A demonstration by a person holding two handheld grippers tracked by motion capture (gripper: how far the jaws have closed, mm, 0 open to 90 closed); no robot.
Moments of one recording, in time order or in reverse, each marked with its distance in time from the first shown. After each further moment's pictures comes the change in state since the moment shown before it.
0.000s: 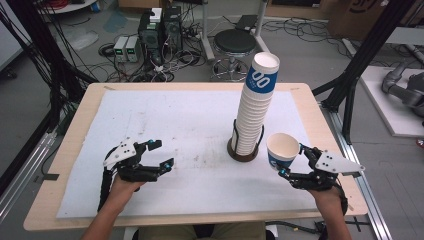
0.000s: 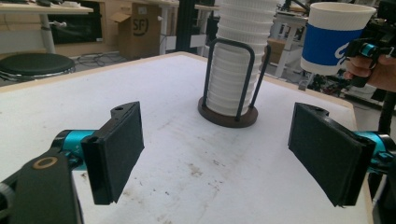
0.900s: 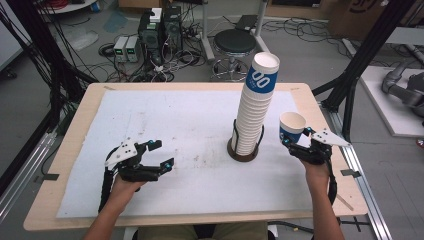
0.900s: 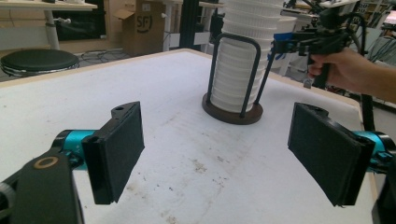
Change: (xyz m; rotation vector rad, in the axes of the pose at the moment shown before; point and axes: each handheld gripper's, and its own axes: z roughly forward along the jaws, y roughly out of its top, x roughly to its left) left arm 0.001 -0.004 0.002 0.016 0.012 -0.005; right arm -0.070 -0.030 0.044 0.091 -0.367 0.176
